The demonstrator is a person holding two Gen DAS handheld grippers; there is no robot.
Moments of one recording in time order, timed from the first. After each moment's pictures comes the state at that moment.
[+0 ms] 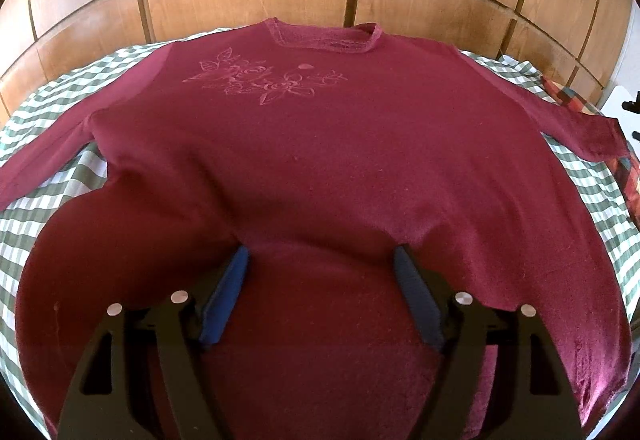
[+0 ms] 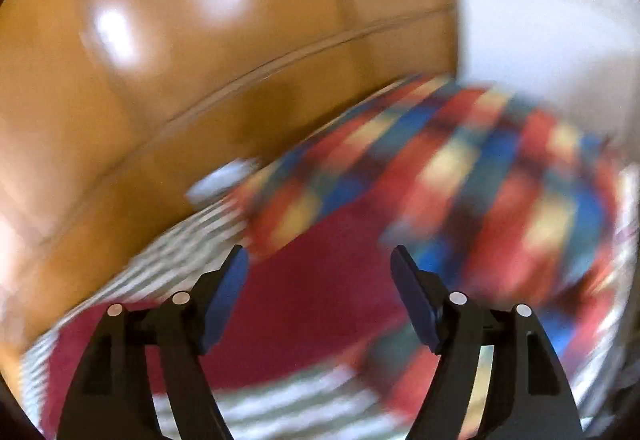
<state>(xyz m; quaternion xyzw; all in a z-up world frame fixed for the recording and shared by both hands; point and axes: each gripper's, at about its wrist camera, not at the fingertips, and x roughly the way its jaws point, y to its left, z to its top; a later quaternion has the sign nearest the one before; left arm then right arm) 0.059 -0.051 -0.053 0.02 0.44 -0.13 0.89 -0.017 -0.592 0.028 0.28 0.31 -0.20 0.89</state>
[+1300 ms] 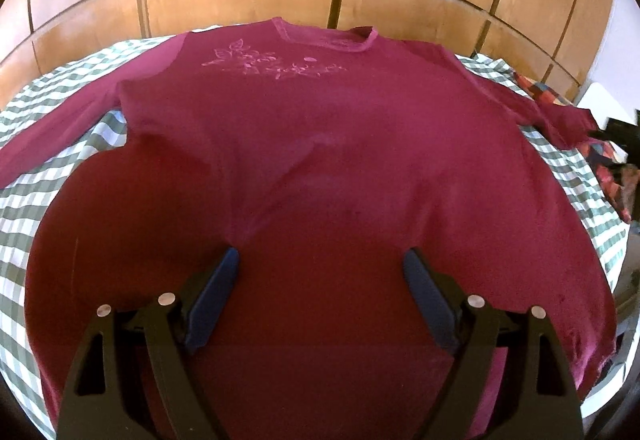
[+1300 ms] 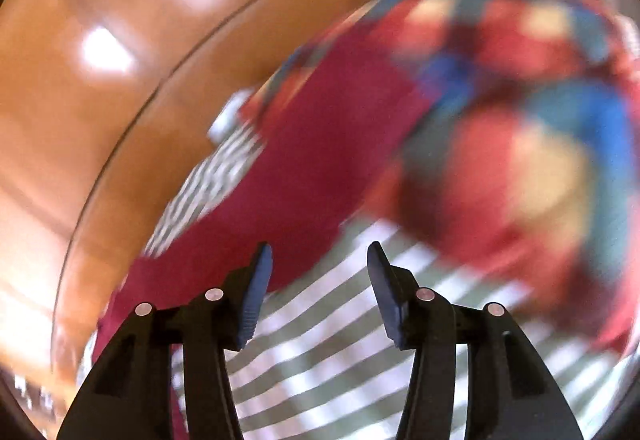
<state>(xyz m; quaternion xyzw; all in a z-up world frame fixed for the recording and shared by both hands) 0.026 -0.026 -0.051 0.01 0.44 -0.17 0.88 -0.070 -0.605 -0.022 0.38 0.28 -0.28 0.84</state>
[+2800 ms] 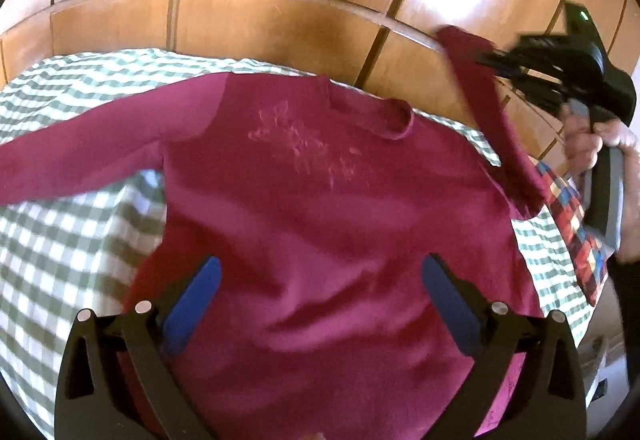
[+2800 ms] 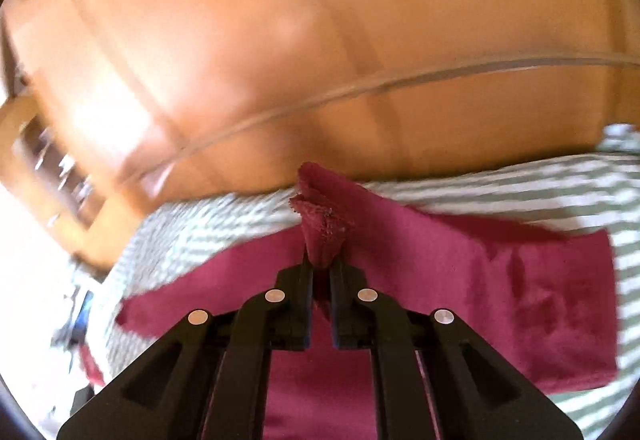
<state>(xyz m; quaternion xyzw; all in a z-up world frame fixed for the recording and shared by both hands) 0.086 0.018 0.000 -0.09 0.42 -0.17 0.89 0.185 -0.239 0.044 0.17 0.38 0.15 0.90</state>
